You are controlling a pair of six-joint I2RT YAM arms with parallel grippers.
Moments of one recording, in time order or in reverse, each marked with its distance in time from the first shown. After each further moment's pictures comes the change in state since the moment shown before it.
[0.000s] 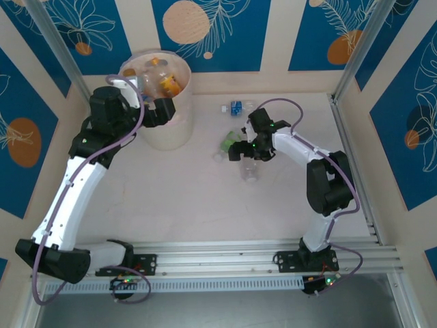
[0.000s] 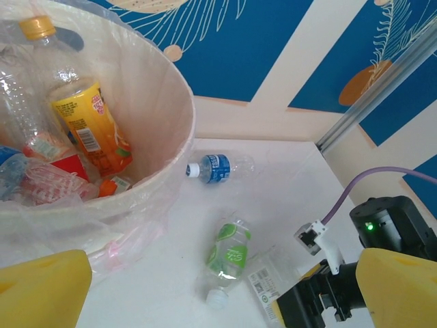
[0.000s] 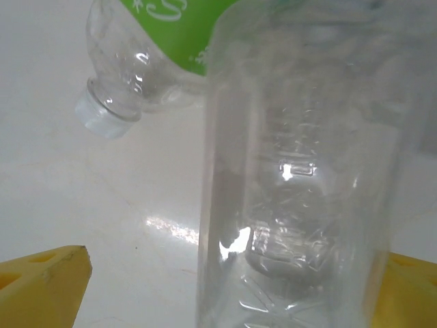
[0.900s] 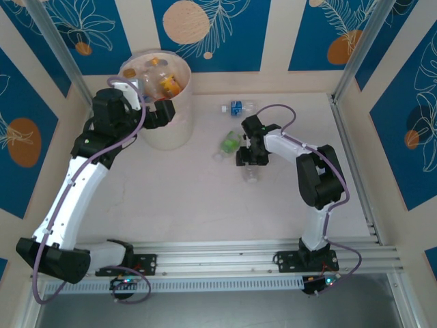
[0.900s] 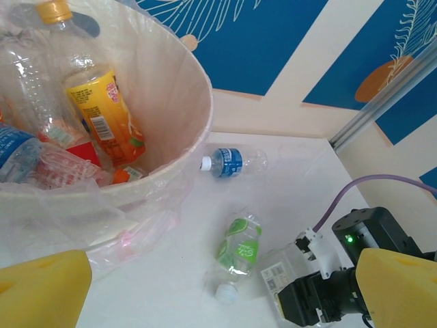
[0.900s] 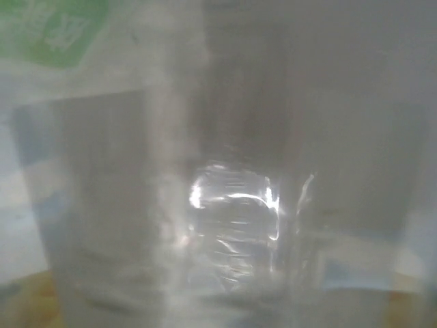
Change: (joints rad) left arm -0.002 0.003 -0.026 0.000 -0.037 -0.007; right arm 0.031 0.097 -0.007 0.008 0.182 0.103
